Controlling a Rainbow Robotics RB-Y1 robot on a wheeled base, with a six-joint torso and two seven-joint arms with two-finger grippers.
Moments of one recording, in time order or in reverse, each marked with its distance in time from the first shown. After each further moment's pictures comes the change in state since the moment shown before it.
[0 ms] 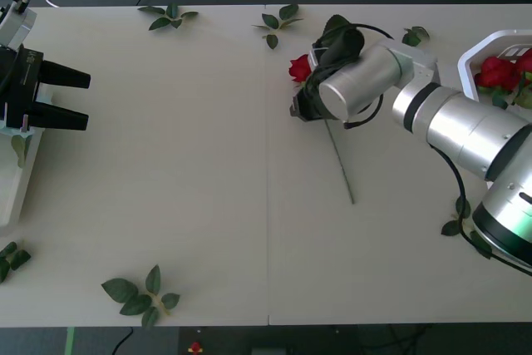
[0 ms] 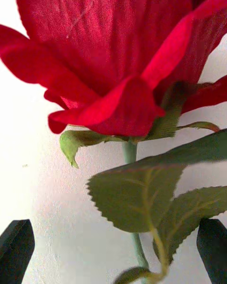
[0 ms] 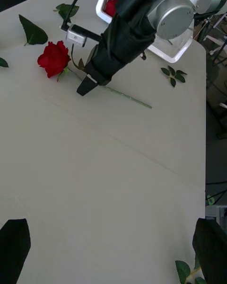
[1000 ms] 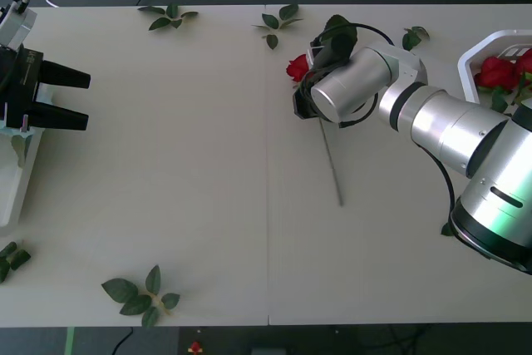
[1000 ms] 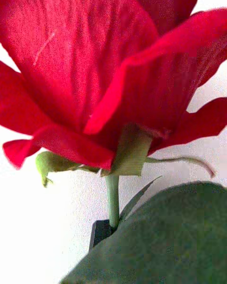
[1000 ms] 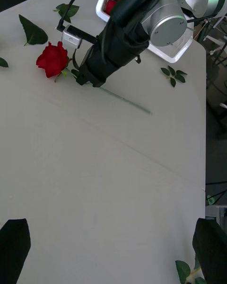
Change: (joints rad) right arm -0.042 0.063 0.030 0.133 0.023 -0.055 0.000; left arm 0.000 0.000 0.000 0.000 0.000 0.000 0.000
